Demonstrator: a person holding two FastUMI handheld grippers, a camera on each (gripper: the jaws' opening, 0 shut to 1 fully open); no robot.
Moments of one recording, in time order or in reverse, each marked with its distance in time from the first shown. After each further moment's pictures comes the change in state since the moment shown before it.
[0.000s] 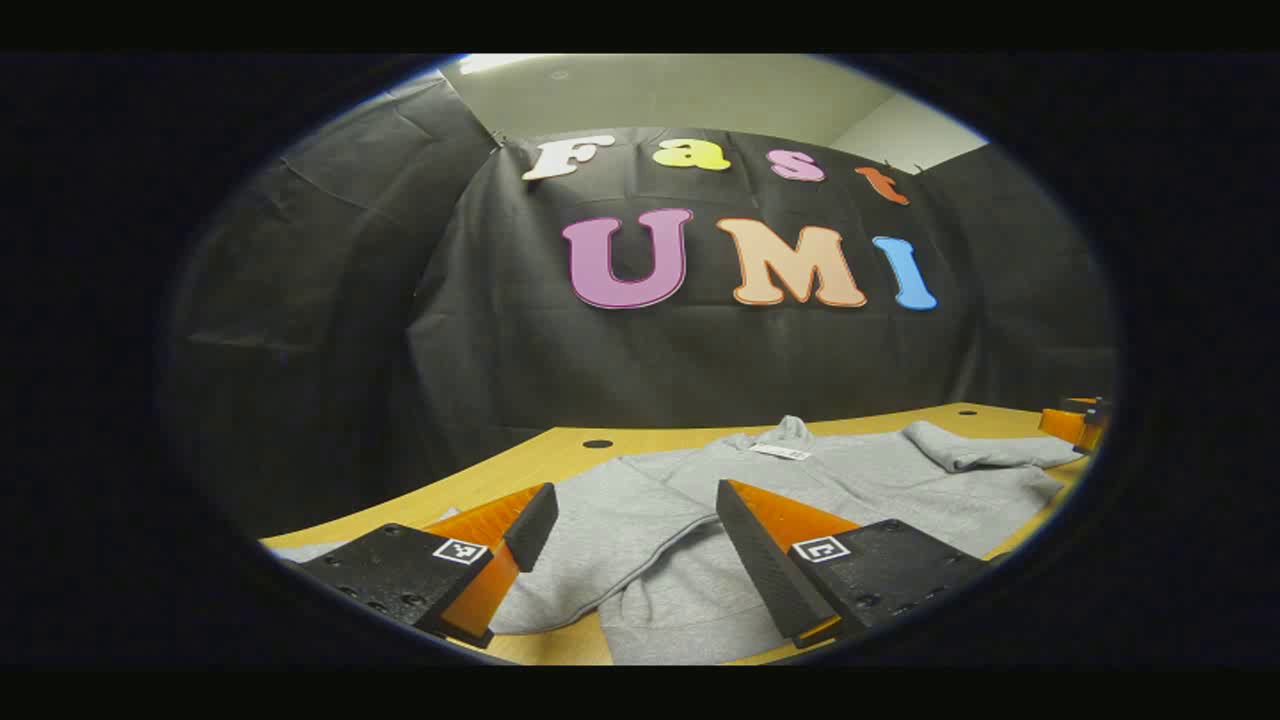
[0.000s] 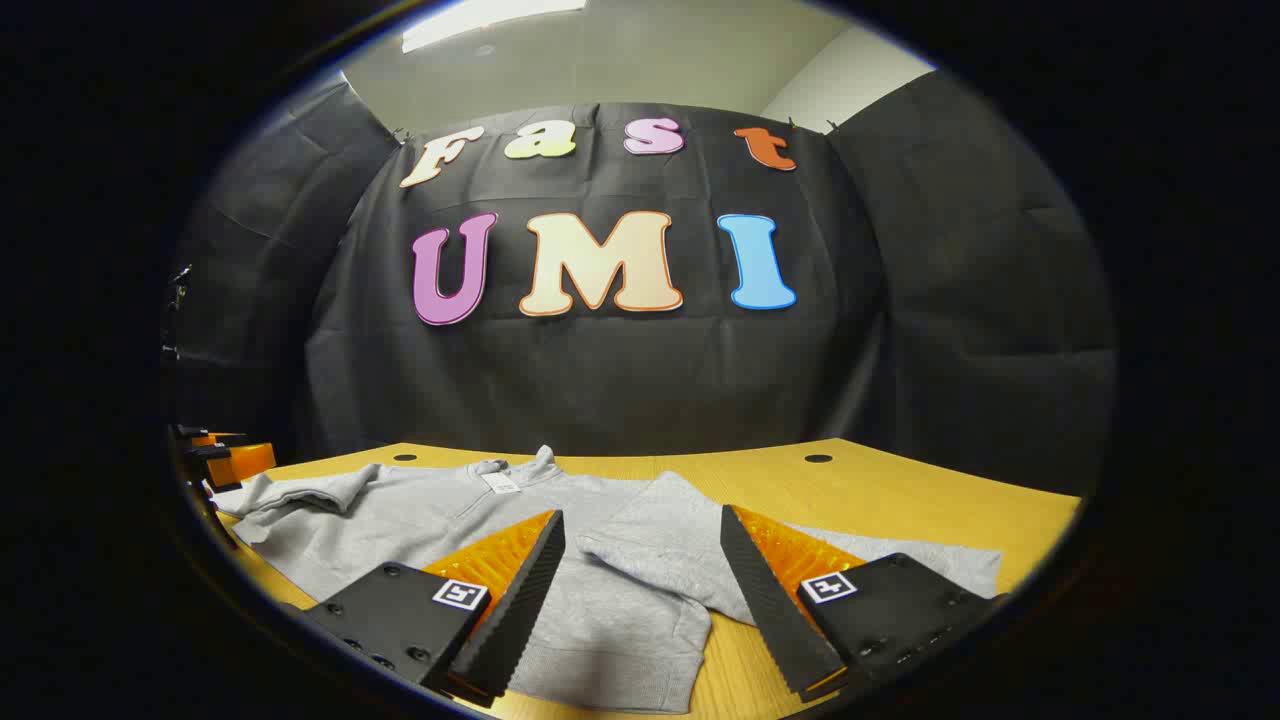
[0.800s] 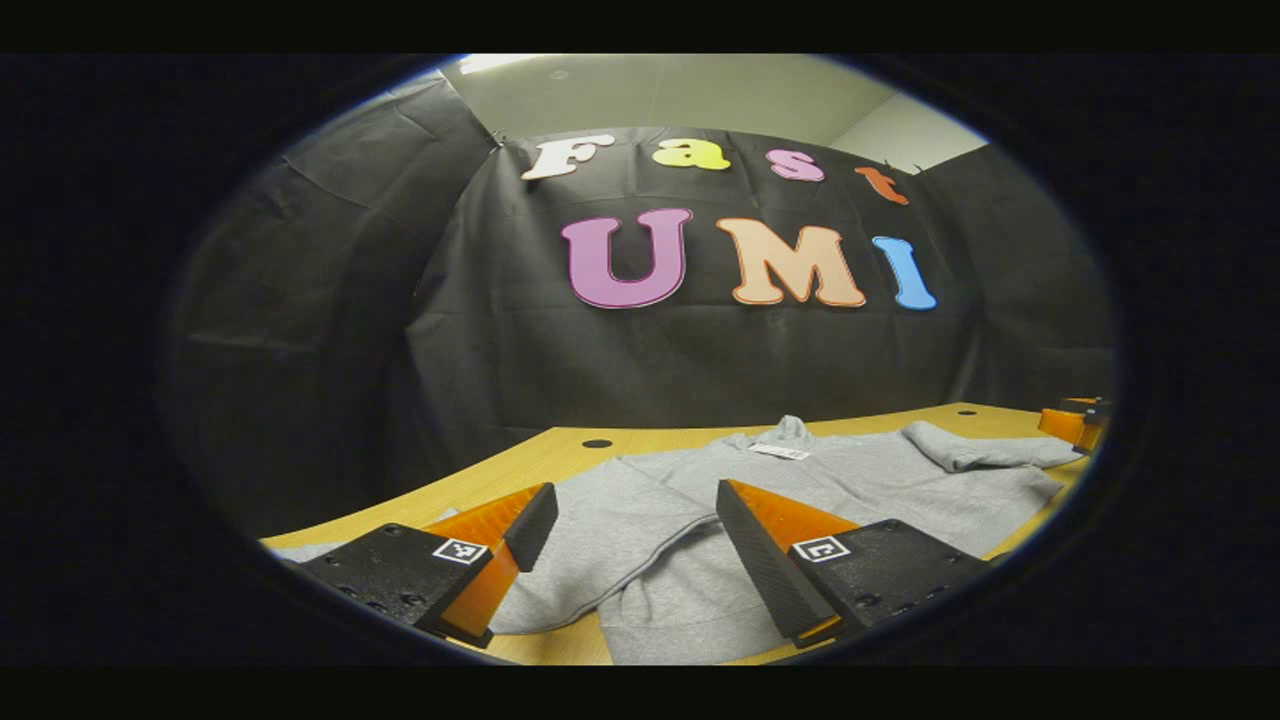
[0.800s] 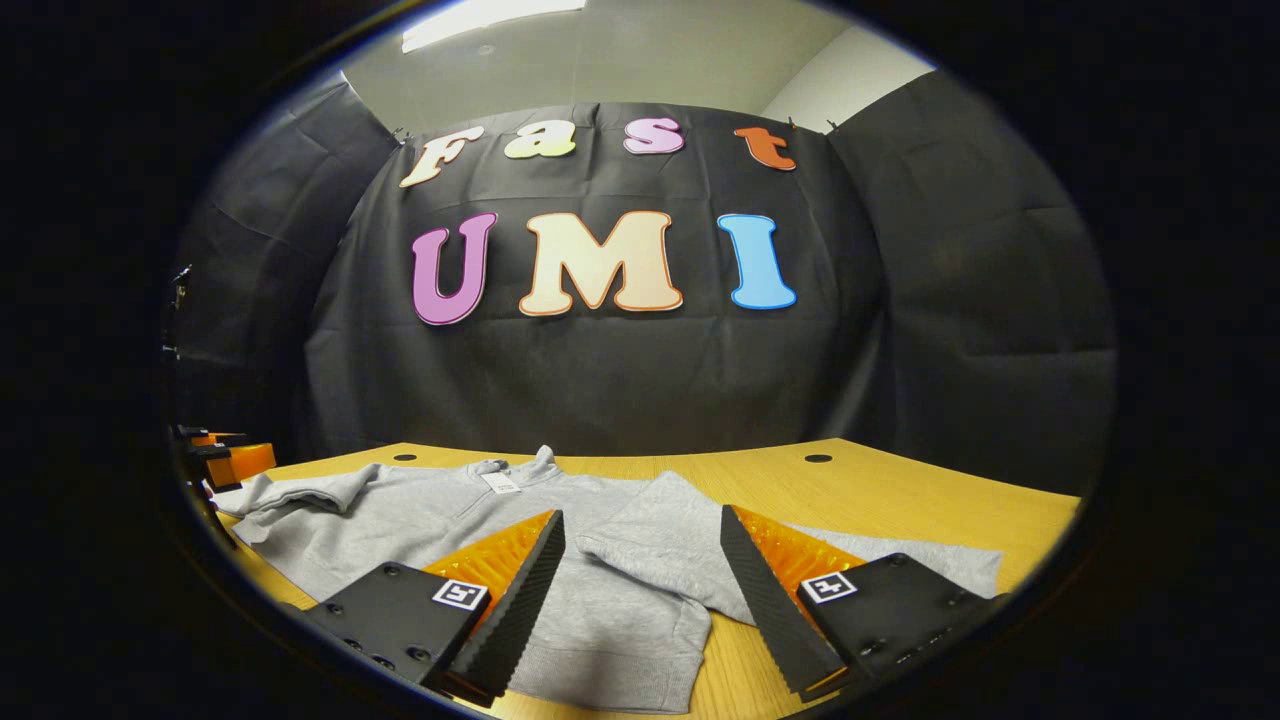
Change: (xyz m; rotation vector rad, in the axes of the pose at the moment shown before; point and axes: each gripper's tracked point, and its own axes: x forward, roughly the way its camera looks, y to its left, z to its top) left arm 0.000 -0.001 0.000 -0.001 0.001 -0.001; right arm -0.001 0.000 0.001 0.000 0.001 0.000
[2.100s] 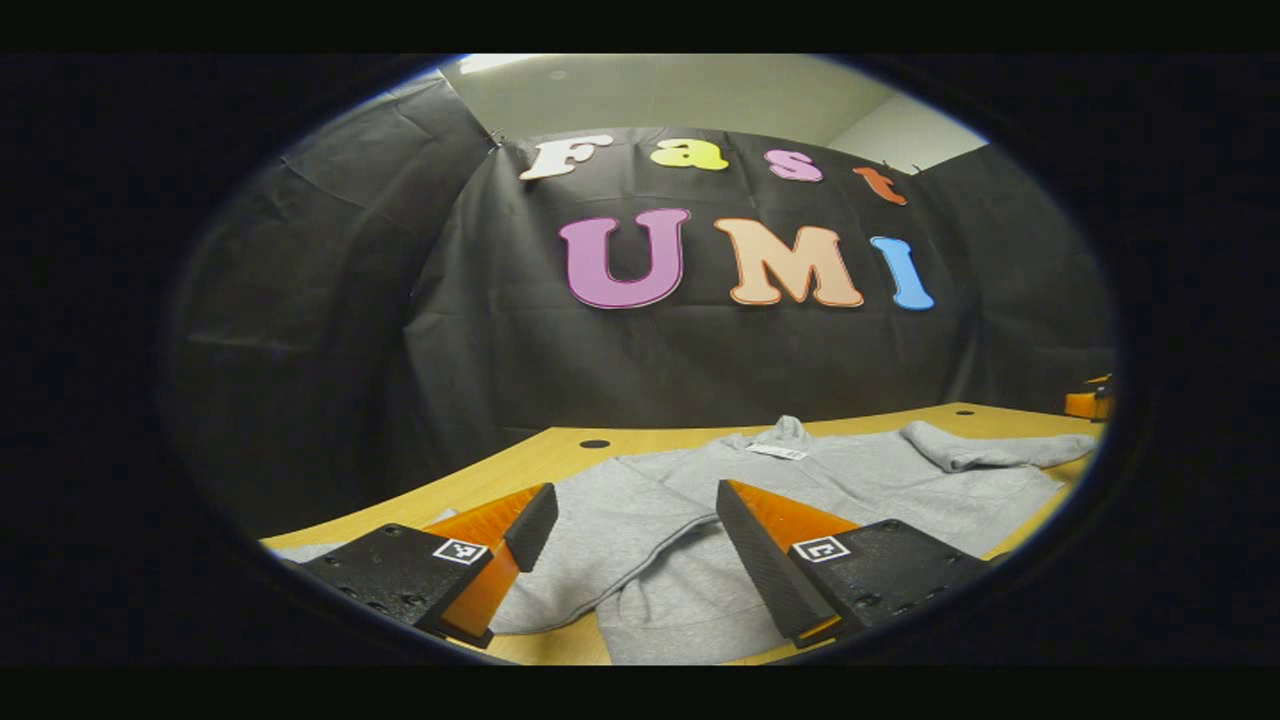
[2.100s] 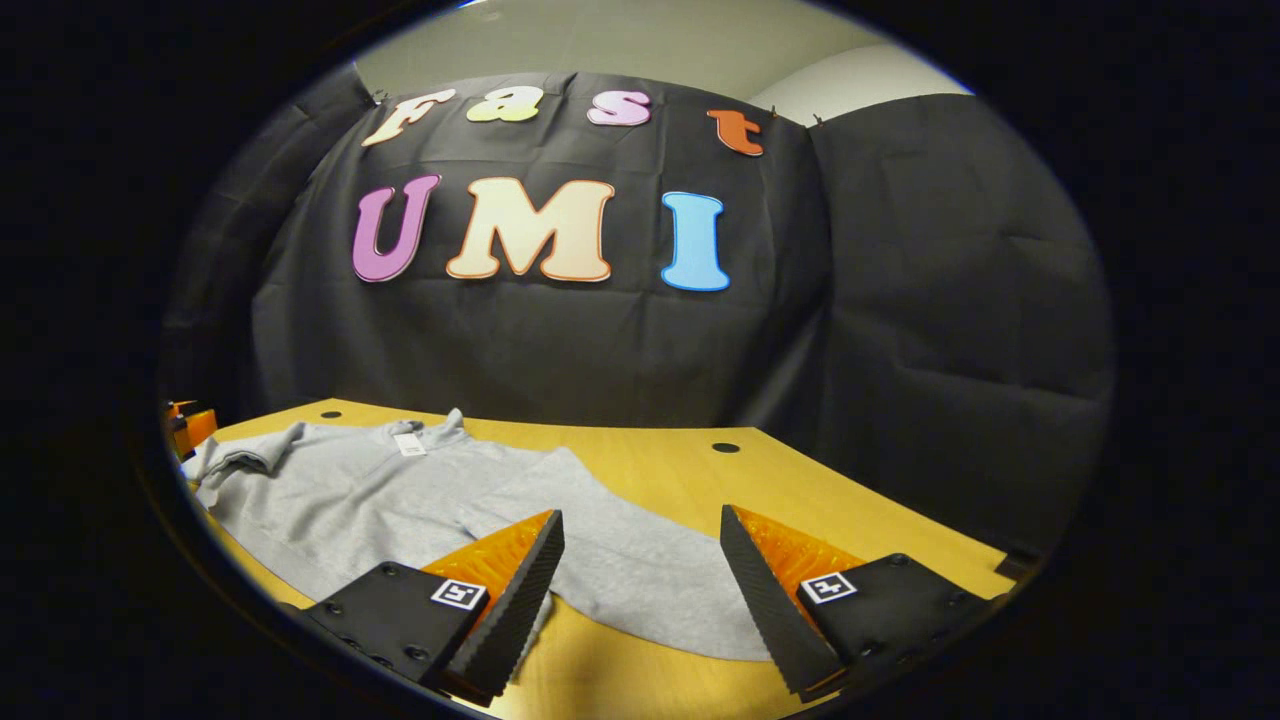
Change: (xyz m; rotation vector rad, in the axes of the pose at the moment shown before) left arm 0.000 -0.001 0.000 0.000 -0.001 -0.008; right arm -0.015 -0.123 0.018 -0.127 0.153 -0.190
